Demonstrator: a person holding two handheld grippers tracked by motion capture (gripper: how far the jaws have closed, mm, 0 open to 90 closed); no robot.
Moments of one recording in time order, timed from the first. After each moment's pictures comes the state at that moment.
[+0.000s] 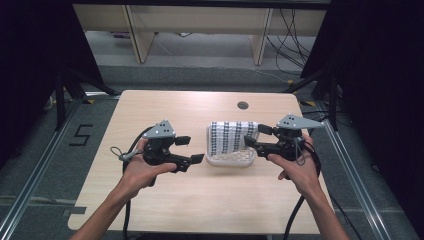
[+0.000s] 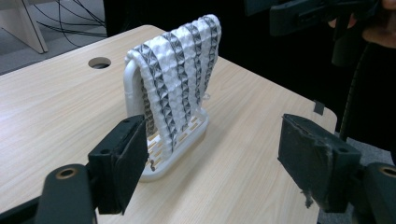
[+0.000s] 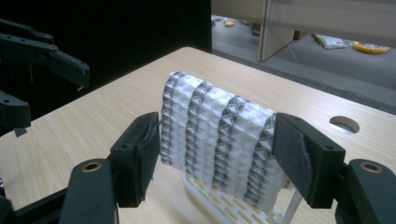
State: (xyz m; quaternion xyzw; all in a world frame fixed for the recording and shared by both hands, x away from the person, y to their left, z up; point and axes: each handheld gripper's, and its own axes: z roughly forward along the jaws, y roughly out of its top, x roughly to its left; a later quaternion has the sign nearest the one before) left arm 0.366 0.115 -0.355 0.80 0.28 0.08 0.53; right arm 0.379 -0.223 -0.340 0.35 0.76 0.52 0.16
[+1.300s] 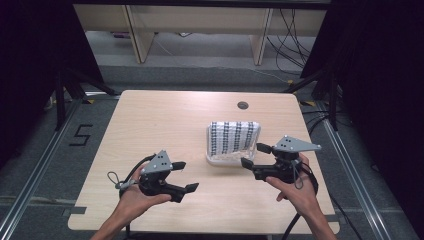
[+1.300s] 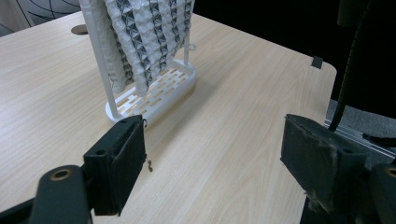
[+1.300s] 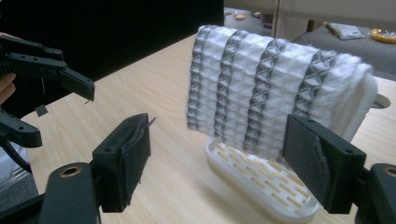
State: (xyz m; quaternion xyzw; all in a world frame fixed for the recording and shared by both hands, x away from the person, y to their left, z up) left arm 0.323 0.124 -0.403 0.82 0.26 0.09 0.50; right arm 0.346 -0.221 -0.375 0.34 0.77 0.52 0.15
